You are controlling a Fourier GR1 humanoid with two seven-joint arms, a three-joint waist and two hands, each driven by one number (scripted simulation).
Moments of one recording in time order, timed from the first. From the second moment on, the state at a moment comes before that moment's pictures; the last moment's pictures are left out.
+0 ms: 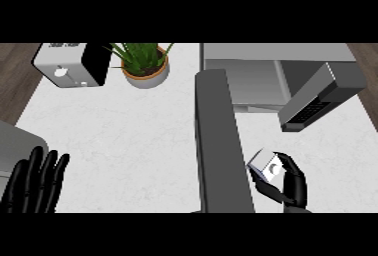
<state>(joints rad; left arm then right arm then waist) 0.44 0.03 -0.27 -2.34 -0.07 0.05 -0.03 -0.19 -0.05 -0.12 -0.56 -0.15 -0.17 -1.07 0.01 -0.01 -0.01</state>
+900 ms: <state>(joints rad) 0.48 0.05 -0.22 -2.33 -0.02 0.05 -0.05 -0.10 -0.14 0.04 -0.79 -0.09 0.09 -1.00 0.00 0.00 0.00</state>
